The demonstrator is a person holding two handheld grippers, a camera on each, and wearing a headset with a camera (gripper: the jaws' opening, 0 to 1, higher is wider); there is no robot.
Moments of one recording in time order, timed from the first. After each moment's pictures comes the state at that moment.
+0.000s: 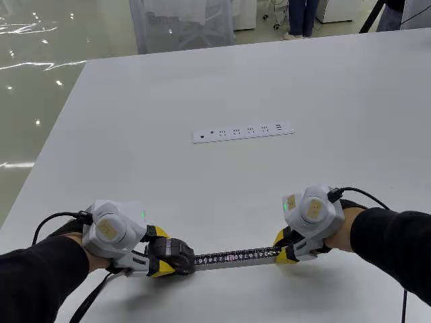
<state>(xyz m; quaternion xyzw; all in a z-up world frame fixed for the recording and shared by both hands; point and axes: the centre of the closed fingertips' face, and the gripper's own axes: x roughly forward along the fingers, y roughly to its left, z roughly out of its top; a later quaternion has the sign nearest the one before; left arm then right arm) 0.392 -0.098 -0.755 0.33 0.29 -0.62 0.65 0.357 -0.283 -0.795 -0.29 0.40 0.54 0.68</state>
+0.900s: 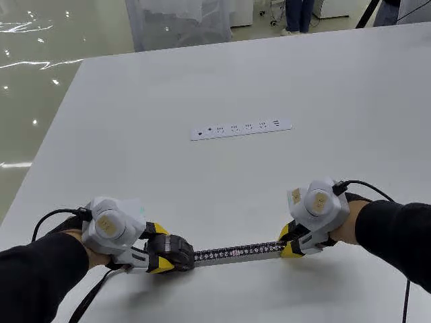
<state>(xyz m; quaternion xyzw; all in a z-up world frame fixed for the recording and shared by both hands) 0.392 -0.098 -0.755 0.33 0.29 -0.62 0.65 0.355 -0.297 -0.795 -0.29 0.40 0.54 0.68</state>
